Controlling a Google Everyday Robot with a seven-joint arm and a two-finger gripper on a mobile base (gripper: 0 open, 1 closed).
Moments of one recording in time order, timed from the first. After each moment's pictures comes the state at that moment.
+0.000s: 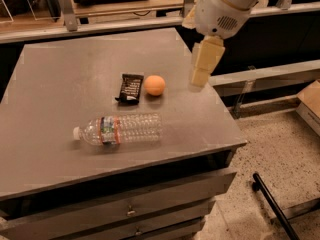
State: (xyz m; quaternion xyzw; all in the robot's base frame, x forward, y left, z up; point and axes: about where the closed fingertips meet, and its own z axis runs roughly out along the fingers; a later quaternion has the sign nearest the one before) arm 0.545 -0.074 0.970 -0.70 0.68 0.03 0.22
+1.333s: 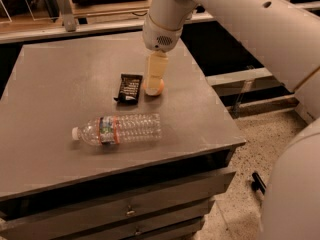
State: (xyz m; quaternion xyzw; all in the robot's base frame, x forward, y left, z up) arm 0.625 0.021 0.890 -0.74 0.65 0.05 0.18
